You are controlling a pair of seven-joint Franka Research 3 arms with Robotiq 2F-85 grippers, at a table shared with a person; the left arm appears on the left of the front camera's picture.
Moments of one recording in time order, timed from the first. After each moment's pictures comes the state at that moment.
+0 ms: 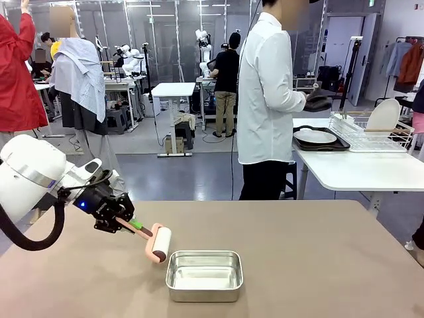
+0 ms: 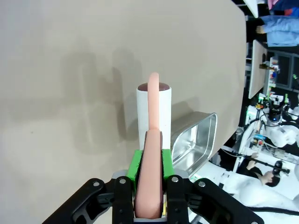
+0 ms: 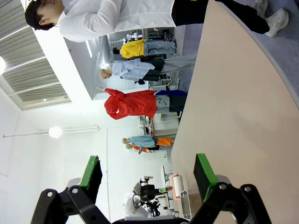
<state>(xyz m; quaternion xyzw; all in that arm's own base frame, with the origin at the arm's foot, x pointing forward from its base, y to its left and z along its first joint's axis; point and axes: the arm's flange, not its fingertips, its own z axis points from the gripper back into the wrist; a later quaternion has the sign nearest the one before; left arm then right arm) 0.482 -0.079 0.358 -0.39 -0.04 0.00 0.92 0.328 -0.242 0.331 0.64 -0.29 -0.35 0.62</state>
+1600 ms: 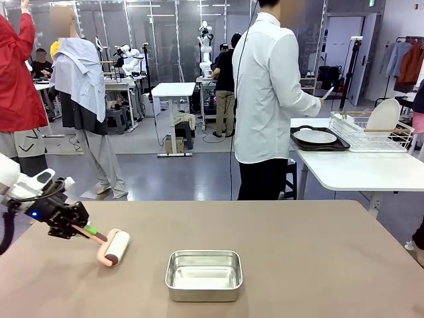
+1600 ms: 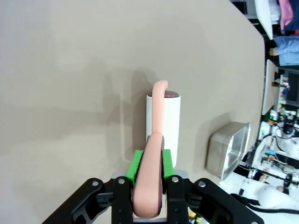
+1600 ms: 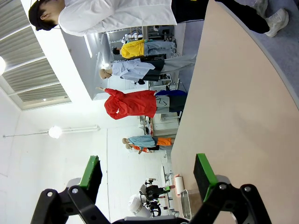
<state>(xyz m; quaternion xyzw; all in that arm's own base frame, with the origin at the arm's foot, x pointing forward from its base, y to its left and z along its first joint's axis) 0.486 0.058 0.333 -0.35 -0.07 0.02 0.93 0.328 -0.242 0.331 0.64 -0.29 -0.35 0.62</state>
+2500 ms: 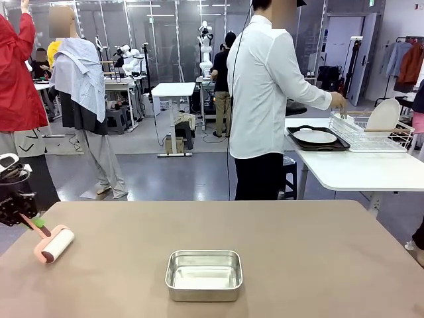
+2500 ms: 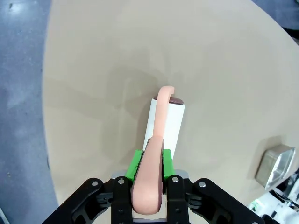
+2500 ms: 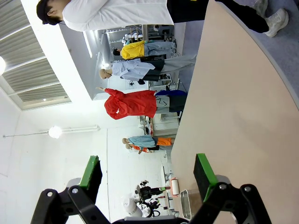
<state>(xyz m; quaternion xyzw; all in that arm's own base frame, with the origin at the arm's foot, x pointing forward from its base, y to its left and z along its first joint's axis) 0.492 0.165 0.383 -0.18 -0.08 0.07 0.98 0.328 -0.242 0.331 0.64 -0.29 -0.35 0.62</state>
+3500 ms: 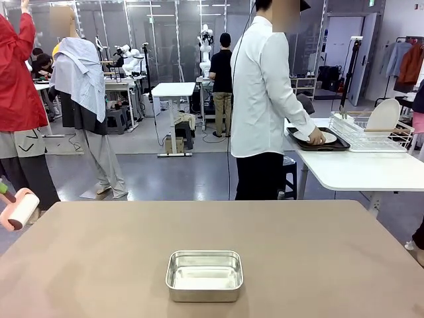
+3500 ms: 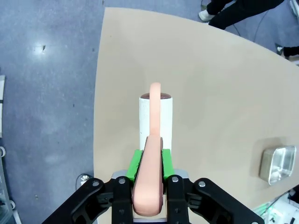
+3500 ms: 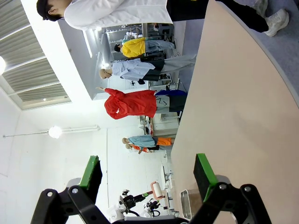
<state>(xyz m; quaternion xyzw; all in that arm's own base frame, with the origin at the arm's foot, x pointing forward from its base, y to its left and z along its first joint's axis) 0.429 0.181 0.505 -0.12 -0.20 0.05 0.97 0.328 -0.242 0.331 0.64 -0.29 -0.35 0.62</state>
